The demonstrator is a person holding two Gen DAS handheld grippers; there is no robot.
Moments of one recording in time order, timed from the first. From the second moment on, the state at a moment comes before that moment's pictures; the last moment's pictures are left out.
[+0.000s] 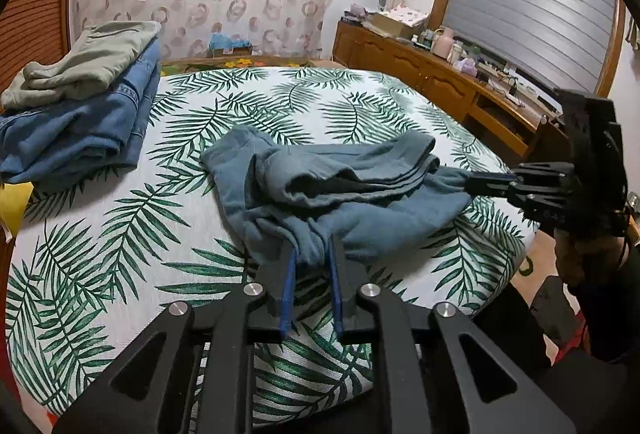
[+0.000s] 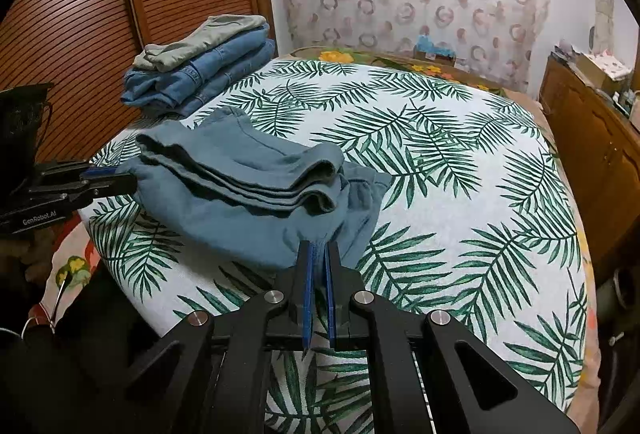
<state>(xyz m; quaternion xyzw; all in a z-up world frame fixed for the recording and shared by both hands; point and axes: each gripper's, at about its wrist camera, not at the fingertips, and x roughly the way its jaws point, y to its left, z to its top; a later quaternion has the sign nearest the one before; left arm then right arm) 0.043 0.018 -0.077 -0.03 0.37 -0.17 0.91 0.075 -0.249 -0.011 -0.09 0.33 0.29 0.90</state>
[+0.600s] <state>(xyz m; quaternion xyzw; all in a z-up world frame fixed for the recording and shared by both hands) 0.056 0.021 -0.094 -0.02 0.40 -0.14 0.91 0.080 -0.234 -0.019 -0.11 0.33 0.27 0.90</state>
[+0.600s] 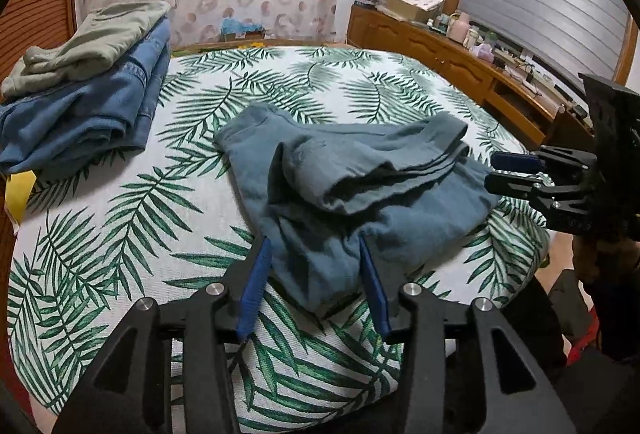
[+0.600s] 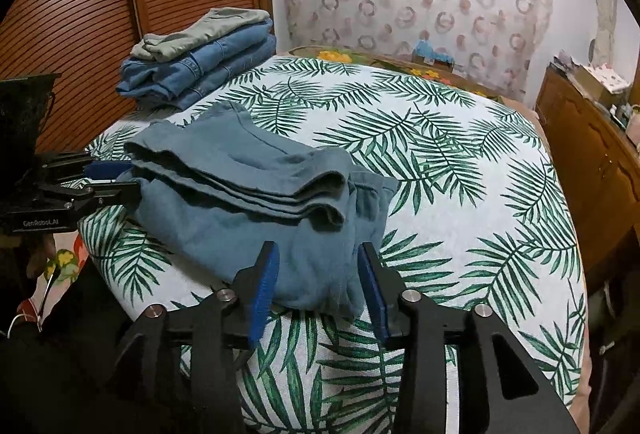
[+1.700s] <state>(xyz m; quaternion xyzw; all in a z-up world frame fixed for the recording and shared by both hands) 0.076 0.041 -0.092 -0.01 0.40 -0.11 0.91 0.116 -0.206 -0.034 -0.17 0.33 0.27 0.89</state>
